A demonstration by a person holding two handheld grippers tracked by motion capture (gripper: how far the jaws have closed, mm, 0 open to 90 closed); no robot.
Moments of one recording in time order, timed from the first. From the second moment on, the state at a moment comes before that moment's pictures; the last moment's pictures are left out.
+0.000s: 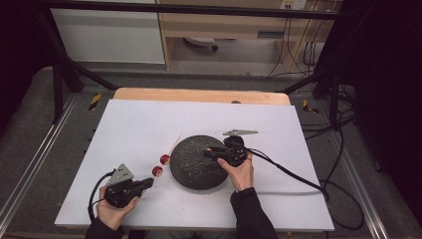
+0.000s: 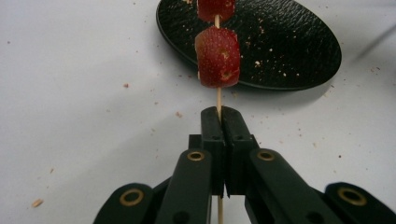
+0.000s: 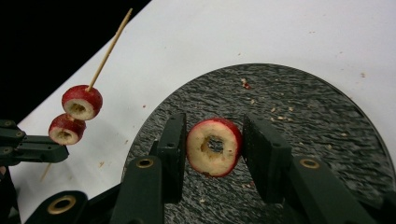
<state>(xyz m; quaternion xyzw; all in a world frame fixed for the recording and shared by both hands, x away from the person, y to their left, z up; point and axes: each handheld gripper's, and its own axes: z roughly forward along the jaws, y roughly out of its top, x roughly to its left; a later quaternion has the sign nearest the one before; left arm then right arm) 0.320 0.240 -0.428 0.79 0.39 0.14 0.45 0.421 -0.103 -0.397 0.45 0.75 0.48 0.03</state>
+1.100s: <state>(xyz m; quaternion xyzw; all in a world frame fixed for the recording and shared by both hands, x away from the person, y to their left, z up) 0.332 0.184 -0.413 0.81 0.36 0.13 0.45 0.401 -0.143 -0.399 0.47 0.63 0.62 0.05</state>
